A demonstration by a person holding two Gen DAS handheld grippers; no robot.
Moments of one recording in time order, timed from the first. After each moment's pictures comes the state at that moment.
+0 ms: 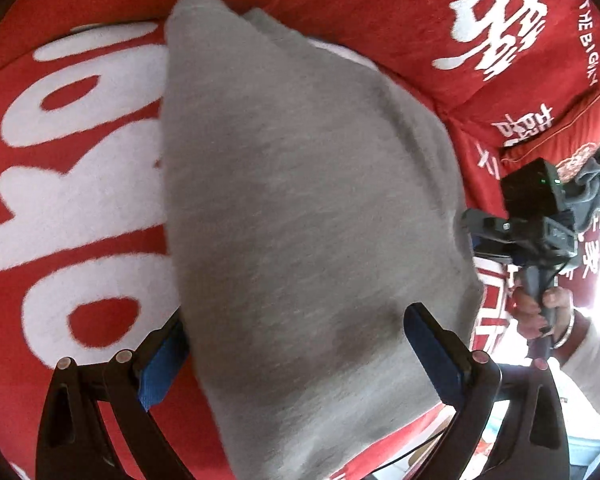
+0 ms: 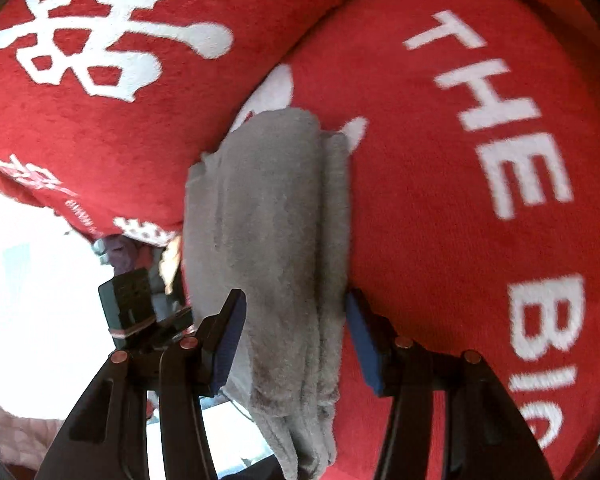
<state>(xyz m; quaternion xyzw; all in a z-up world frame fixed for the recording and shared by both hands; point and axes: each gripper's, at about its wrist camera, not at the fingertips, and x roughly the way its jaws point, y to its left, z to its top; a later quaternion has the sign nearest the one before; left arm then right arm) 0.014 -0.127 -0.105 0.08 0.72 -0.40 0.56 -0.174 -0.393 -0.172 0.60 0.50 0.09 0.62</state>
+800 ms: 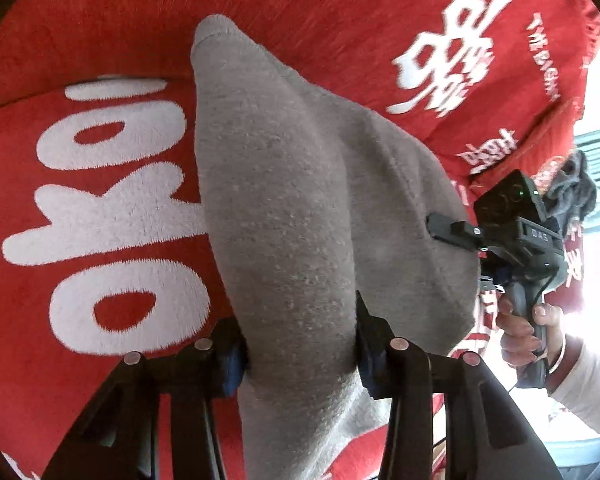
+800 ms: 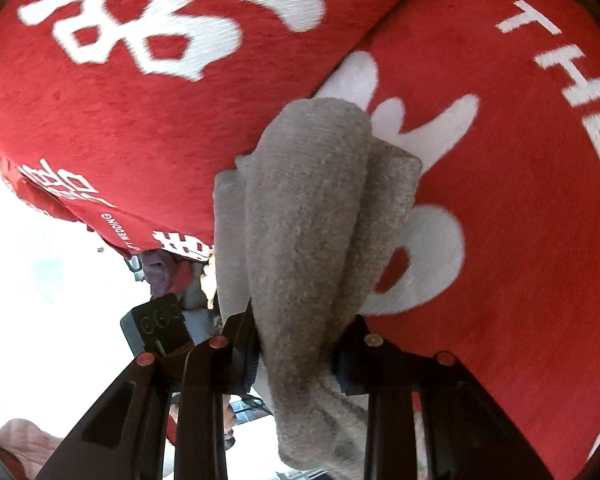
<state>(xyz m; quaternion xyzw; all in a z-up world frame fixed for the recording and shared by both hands) 0.001 -0.110 -0.059 0.03 0.66 -0.44 0.61 -0.168 -0.352 -0.126 0.65 0.44 0.10 0.62</state>
